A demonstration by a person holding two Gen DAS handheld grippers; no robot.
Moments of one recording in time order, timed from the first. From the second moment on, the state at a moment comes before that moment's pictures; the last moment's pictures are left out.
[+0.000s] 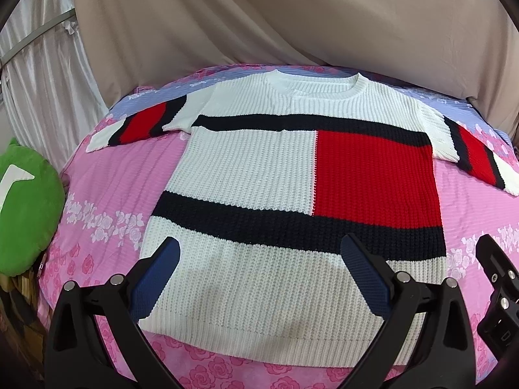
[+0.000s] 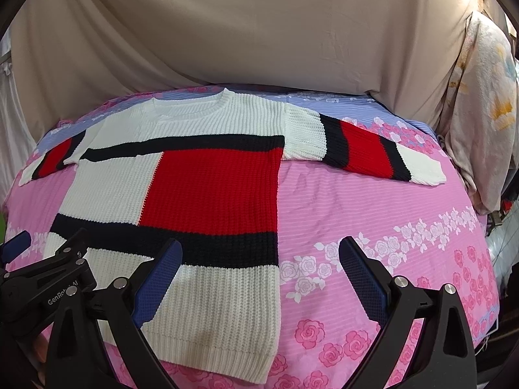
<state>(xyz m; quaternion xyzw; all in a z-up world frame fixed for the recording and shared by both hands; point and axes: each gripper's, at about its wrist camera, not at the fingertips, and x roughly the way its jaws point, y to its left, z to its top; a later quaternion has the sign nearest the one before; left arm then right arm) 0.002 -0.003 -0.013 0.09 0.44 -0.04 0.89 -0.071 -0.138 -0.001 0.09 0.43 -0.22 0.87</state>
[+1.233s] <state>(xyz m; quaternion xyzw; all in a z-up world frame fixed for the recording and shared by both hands) 0.007 0.000 -0.016 0.03 0.47 -0.08 0.88 -0.088 -0.202 -0.015 0.17 0.42 -0.23 0.86</state>
